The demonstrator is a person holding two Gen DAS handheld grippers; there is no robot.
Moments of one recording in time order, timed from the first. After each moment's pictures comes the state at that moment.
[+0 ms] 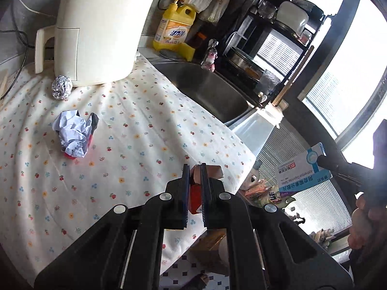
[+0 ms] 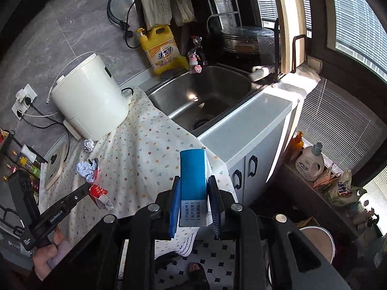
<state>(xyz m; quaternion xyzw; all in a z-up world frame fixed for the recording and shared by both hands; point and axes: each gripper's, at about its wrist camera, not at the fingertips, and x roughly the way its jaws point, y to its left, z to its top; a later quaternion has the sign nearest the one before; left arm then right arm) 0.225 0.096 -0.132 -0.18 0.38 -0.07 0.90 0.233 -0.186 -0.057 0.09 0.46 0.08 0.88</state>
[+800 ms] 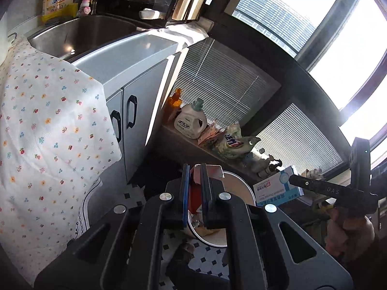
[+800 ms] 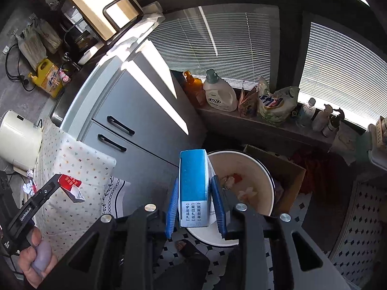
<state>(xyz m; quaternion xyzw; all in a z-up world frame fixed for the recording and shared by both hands) 0.233 -0.172 -0.184 -0.09 0.47 -0.23 0.85 0.110 -0.448 -0.181 0.24 0.53 -0.10 0.81</state>
